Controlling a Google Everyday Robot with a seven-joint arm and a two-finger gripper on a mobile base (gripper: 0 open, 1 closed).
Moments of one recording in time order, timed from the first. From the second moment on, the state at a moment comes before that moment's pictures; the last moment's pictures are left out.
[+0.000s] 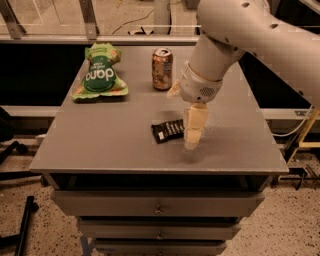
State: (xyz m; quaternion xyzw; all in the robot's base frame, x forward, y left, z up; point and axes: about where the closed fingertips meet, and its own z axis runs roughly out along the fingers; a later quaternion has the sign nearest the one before) arm 0.536 -0.053 0.849 -0.77 0.62 0.10 0.13
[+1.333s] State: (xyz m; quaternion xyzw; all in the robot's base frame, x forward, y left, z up) arm 0.537 -0.052 0.817 -0.76 0.63 0.11 0.11
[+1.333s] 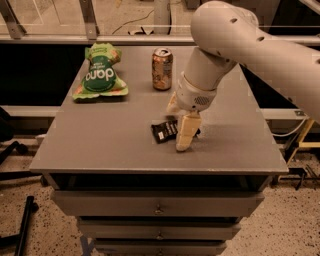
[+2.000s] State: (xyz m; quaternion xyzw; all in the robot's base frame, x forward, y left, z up) arm 0.537 -0.052 0.828 -0.76 0.63 0.11 0.11
